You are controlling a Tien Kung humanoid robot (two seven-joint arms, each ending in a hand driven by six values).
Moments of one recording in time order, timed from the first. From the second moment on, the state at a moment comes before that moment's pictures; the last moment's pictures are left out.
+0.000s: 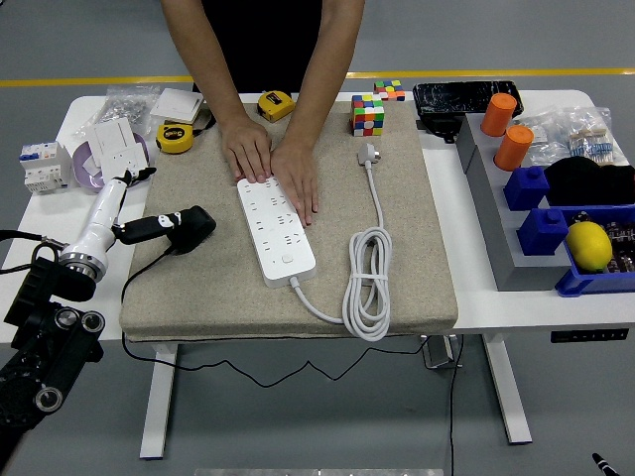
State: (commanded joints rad) left arm -0.27 0.15 -1.26 -1.19 1.82 0.18 0.11; right arm 0.10 -0.11 1.59 0.18 -1.53 -0.12 -0.03
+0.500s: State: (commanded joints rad) left arm -0.39 0.16 -1.06 -1.01 1.79 0.19 0.10; right arm 0.10 -0.11 1.62 0.18 -1.56 -0.11 -0.02
